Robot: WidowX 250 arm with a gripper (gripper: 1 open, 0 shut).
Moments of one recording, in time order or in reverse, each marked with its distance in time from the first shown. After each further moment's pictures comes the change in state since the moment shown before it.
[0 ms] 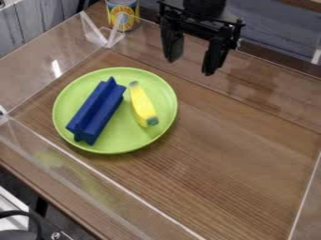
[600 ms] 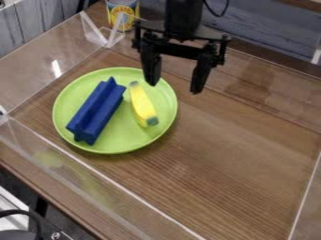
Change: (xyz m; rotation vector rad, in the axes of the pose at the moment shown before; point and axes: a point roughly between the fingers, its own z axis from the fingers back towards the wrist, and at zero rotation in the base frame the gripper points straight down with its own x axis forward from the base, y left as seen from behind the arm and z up) arm -0.032 0.005 -0.010 -0.009 0.032 0.344
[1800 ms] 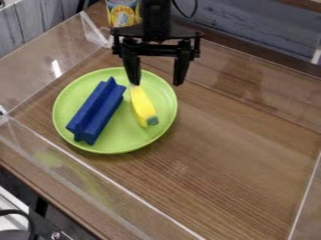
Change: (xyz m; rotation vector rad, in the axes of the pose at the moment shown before) arm 0.025 0.024 -0.016 -0.013 -0.083 0.202
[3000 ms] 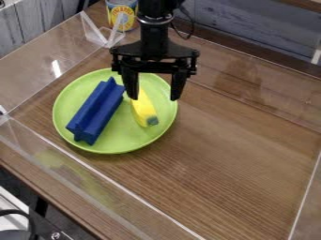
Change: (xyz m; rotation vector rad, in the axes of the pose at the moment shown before) arm -0.004 0.002 -0.022 0.014 -0.050 -0.003
